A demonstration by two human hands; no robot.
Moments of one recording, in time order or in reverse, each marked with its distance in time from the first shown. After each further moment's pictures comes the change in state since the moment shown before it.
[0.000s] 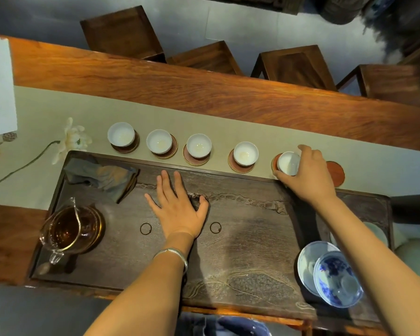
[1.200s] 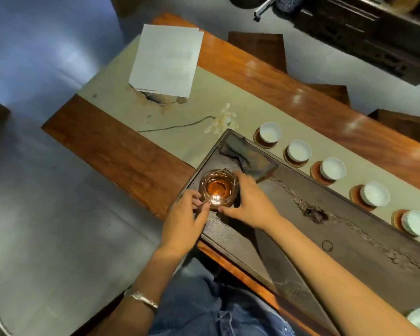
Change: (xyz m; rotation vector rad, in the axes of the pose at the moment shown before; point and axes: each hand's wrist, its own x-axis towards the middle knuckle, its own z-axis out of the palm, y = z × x) left_hand -0.072 -0.265 -0.083 -0.720 0.095 -0.154; right_hand -0.149 -0.311 0.147 0.102 -0.455 -0.792
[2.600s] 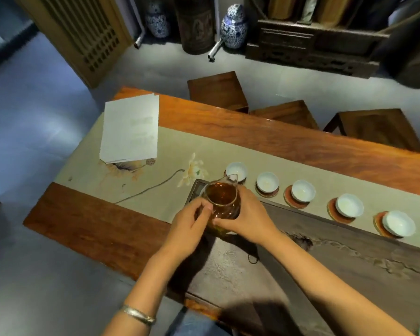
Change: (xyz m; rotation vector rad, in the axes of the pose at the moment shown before) left_hand 0.095 0.114 -0.017 -0.195 -0.286 0.255; right_hand 0.022 0.018 -0.072 0.323 0.368 0.049
